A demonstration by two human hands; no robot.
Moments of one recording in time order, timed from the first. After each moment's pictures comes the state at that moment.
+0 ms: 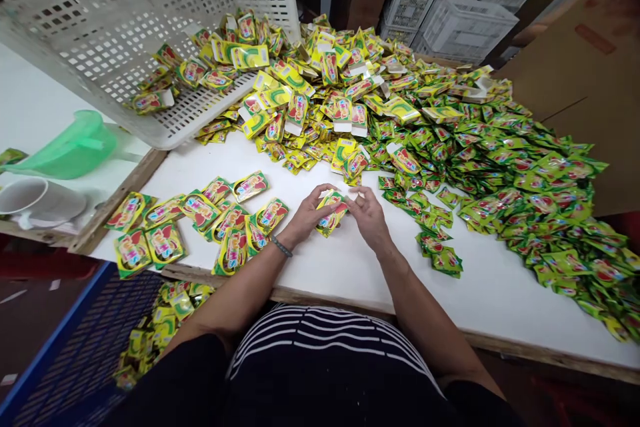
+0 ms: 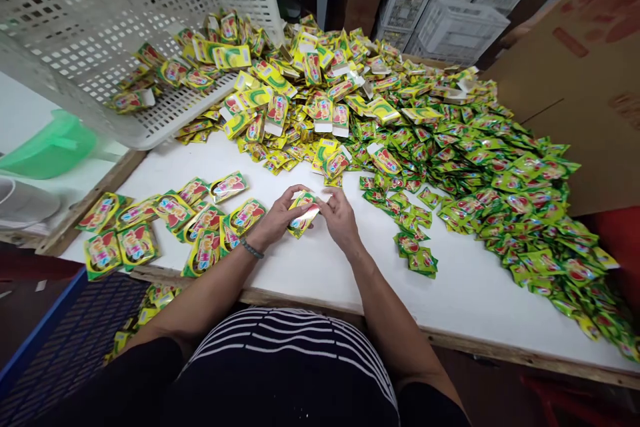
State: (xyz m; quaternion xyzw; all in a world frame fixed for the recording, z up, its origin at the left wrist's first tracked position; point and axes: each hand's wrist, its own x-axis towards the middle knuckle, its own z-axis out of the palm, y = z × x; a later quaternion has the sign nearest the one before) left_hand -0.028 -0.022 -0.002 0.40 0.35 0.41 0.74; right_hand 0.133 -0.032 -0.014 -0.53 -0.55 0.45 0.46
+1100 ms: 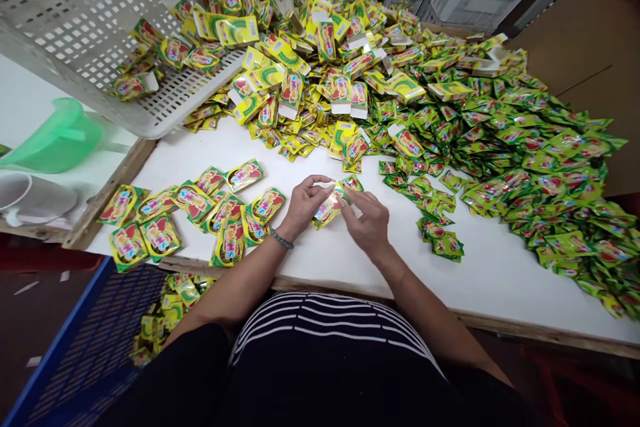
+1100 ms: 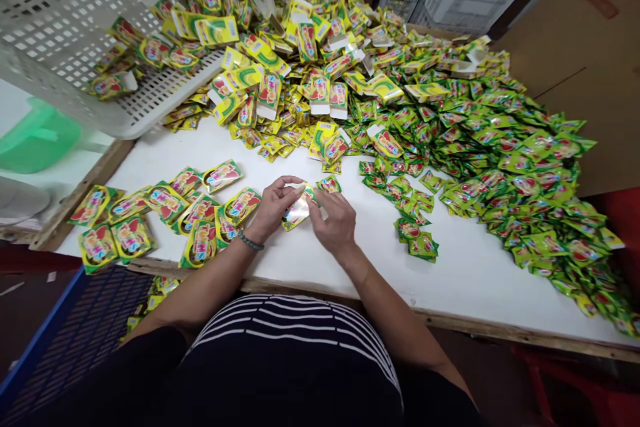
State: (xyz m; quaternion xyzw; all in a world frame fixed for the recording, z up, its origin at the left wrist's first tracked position) left_hand -0.024 -0.022 -0.008 0.42 0.41 0.47 0.66; right_hand 0.125 -0.060 -0.004 -0.60 -0.61 0.27 0.44
